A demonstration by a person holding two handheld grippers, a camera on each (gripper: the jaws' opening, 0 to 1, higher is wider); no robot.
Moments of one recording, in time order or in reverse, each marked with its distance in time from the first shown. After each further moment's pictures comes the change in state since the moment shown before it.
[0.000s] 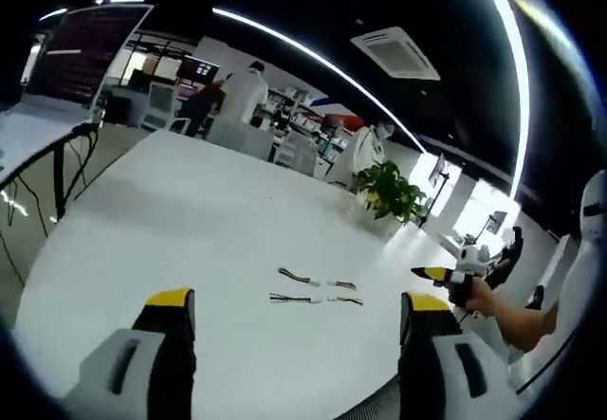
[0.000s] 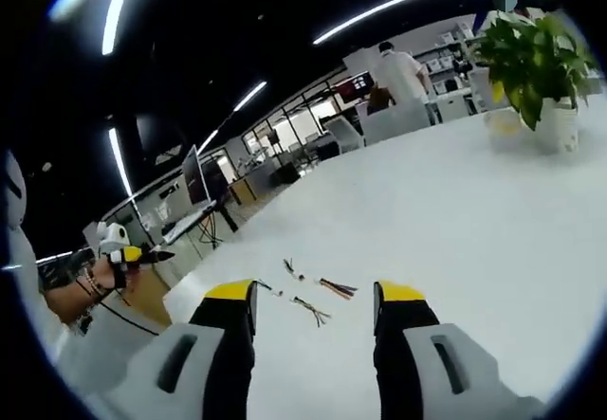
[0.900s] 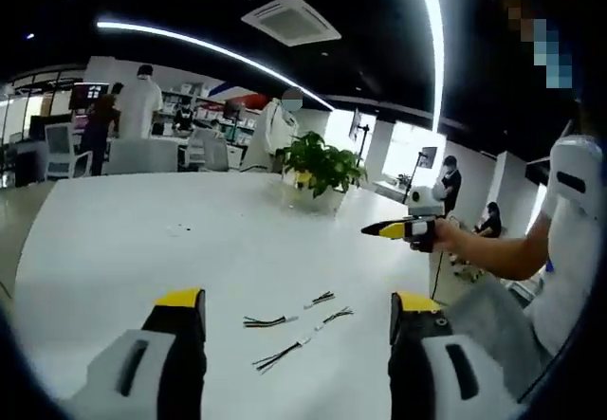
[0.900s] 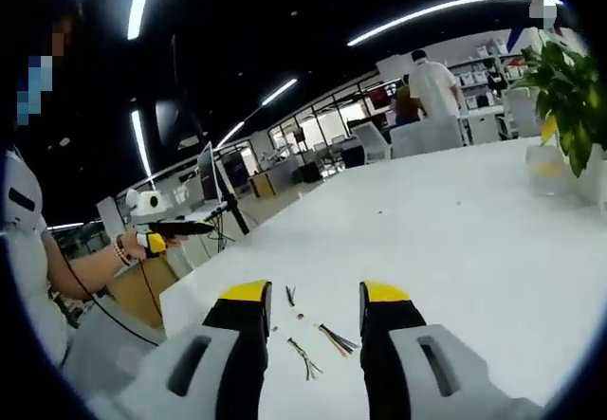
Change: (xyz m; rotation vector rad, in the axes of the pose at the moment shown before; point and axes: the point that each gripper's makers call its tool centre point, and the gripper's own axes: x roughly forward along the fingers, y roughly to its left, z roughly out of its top) left arm 0.120 -0.025 0.028 0.296 0.127 -0.338; right arm 0.061 -0.003 0.035 -0.120 0.033 0.074
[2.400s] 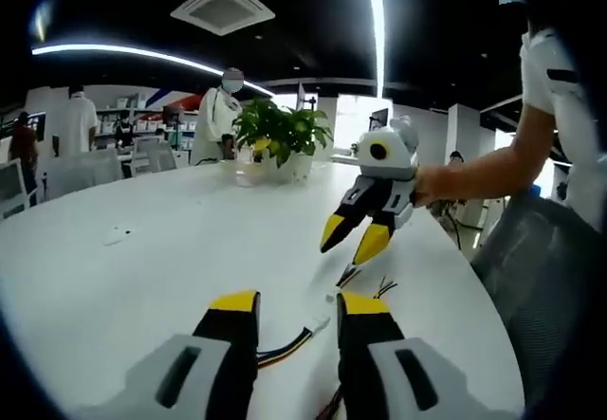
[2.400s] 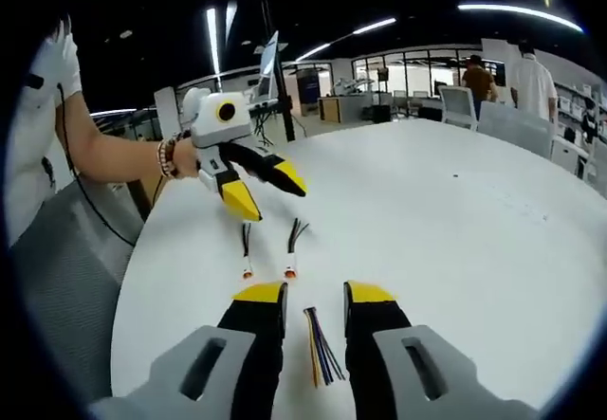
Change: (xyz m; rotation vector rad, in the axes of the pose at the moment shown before) left arm 0.136 0.000 -0.078 0.217 0.056 -0.215; right arm 0.101 -0.004 -0.090 -0.361 0.337 0.262
